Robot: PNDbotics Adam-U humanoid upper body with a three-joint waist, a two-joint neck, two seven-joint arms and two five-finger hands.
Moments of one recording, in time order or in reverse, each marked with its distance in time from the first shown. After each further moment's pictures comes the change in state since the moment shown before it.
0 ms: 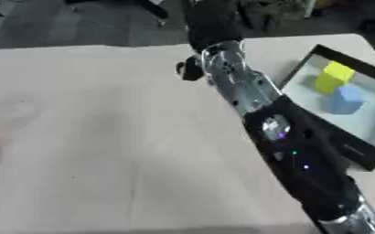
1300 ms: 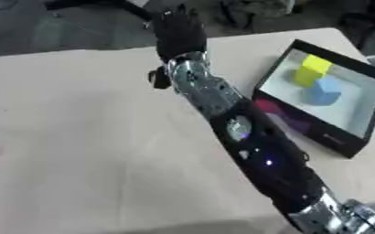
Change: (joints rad) left arm 0.175 0.165 -0.117 0.068 -1.000 -0.284 -0.011; right arm 0.020 0.012 0.005 0.059 -0.008 0.057 -0.031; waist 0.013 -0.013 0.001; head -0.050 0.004
